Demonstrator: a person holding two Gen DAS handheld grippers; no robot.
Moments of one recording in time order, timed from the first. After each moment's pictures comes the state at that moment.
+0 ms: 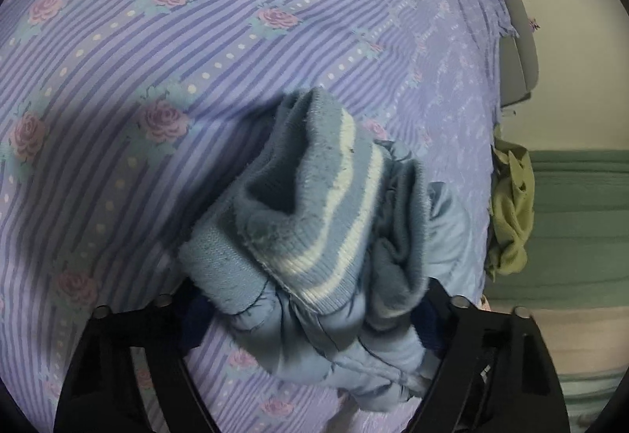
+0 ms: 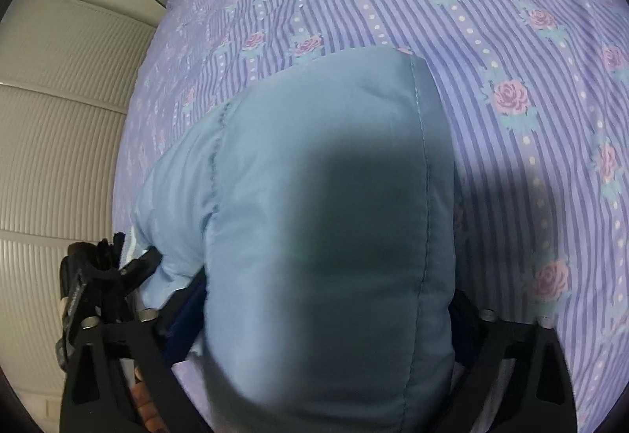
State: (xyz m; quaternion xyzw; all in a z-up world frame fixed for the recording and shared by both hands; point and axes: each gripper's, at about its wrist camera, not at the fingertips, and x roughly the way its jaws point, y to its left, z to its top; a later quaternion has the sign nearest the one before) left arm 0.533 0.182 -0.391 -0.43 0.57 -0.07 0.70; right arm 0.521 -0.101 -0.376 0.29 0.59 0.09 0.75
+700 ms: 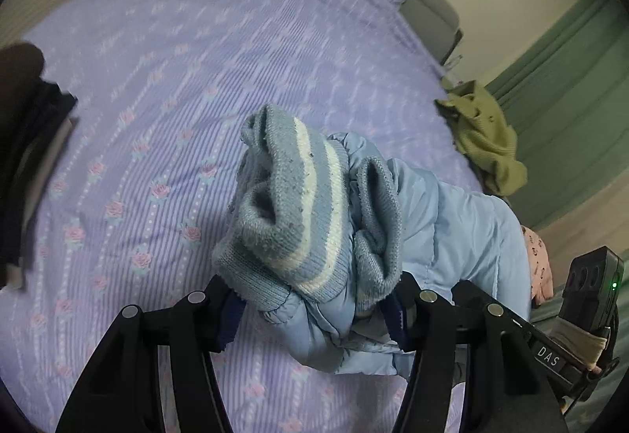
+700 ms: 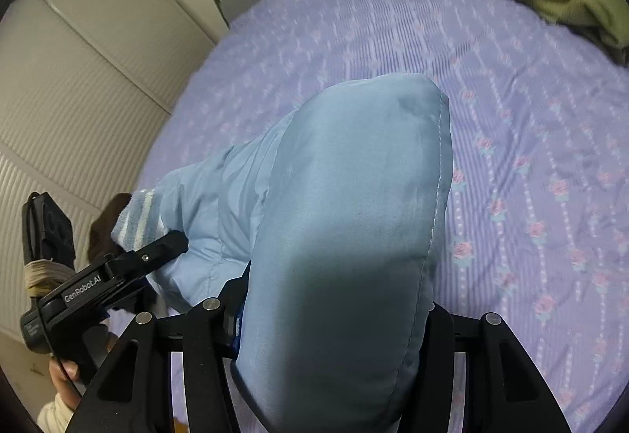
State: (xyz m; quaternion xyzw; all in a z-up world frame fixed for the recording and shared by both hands) left arm 0.440 0.124 -0.203 -0.22 0.47 -0.11 0.85; right arm 0.409 -0.111 -0.205 0.18 0.48 0.13 0.85
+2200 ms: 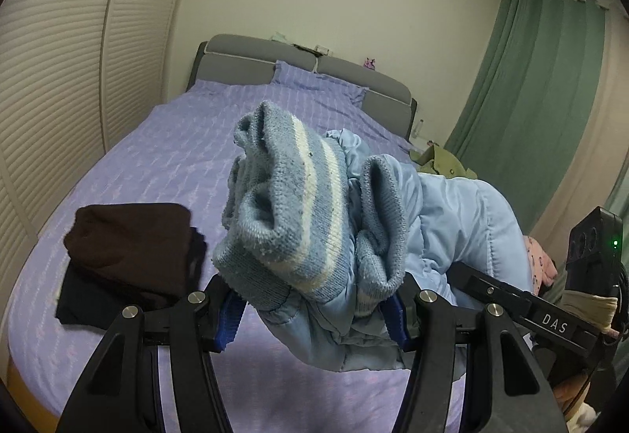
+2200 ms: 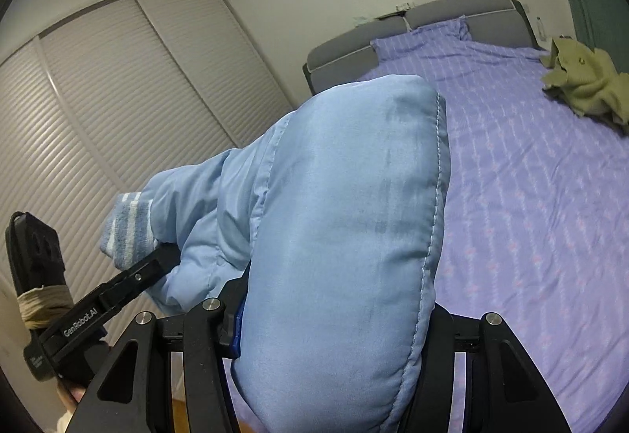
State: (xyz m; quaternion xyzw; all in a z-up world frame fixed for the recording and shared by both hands) left arm 0.255 0.307 -0.021 -0.12 0.30 -0.12 0.94; right arm 0.268 0.097 -0.055 0.19 0.33 0.18 0.91
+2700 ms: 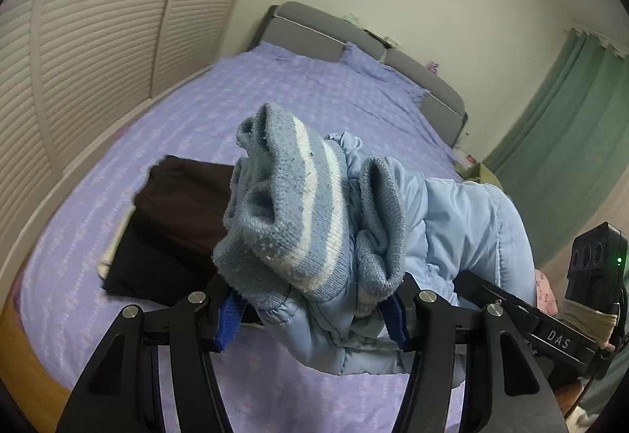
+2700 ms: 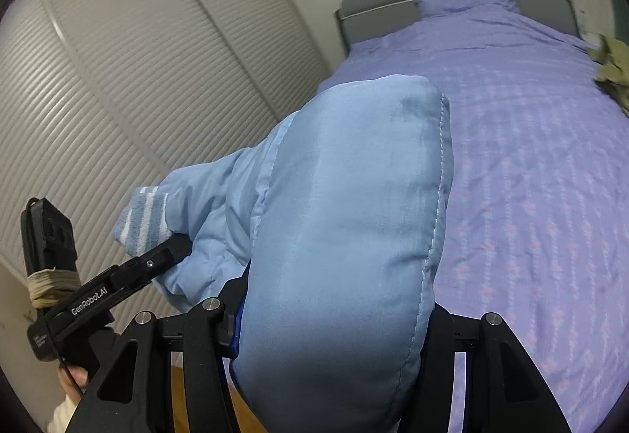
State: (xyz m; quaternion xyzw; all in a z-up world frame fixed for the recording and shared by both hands) left arm 0.274 0.479 -0.075 -0.21 0.35 -0.05 0.91; right arm 0.324 0.260 -0.087 0.13 0.40 0.24 0.87
